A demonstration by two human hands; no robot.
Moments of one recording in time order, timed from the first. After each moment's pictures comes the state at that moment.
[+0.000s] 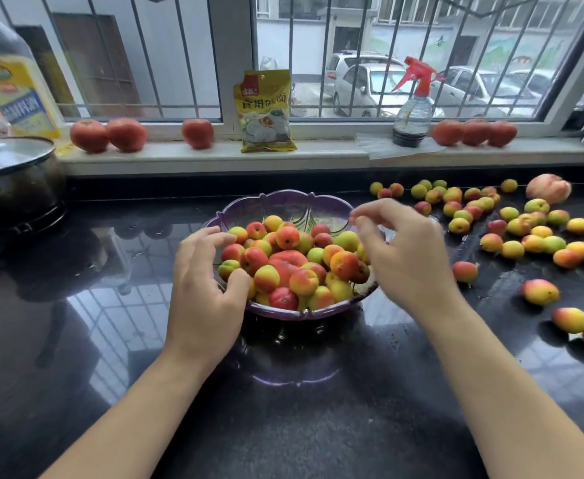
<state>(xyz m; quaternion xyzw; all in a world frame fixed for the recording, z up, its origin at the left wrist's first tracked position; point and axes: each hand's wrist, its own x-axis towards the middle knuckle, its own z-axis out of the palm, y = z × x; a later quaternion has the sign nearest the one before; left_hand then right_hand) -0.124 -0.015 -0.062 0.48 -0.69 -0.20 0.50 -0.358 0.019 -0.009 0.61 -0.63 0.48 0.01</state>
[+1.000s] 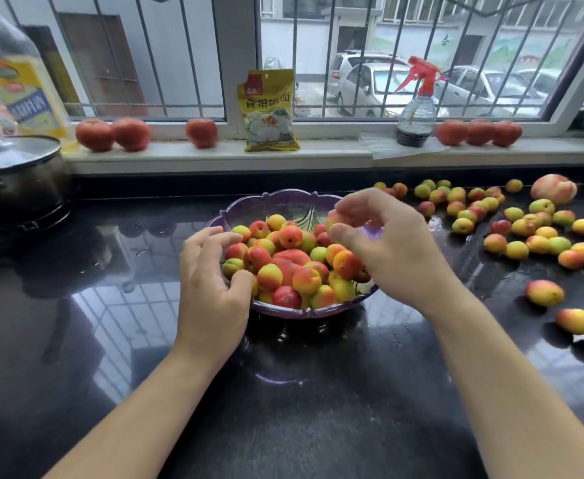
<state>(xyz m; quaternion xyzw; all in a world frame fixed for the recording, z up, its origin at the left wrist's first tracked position) -0.130 -0.016 -0.065 0.48 -0.67 -0.23 0.52 -0.349 0.017 0.004 0.66 -0.59 0.45 -0.10</state>
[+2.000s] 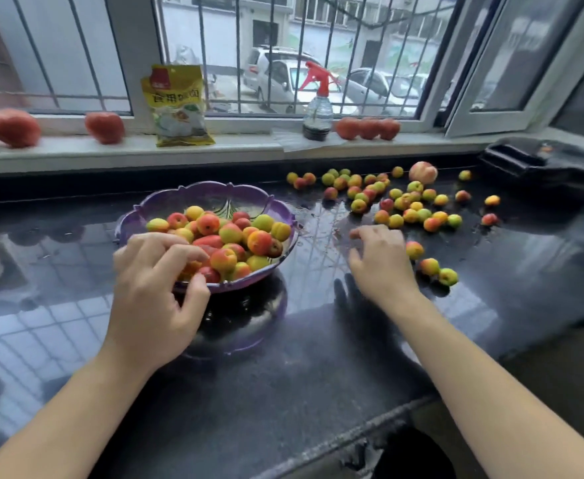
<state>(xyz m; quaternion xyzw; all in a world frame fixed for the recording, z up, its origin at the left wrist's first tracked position) -0.133 0.013 -0.057 0.32 -0.81 -0.02 0.49 -0.443 0.079 -0.052 0.51 -0.82 0.24 0.11</state>
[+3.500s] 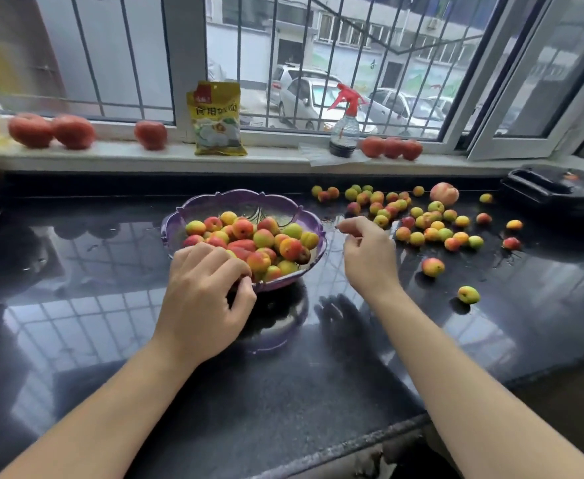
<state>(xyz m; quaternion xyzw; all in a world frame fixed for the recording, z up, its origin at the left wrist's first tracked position) -0.132 0.013 -0.067 0.31 -0.83 0.03 0.47 -0.389 0.050 -0.030 0.50 -0.73 0.46 0.00</state>
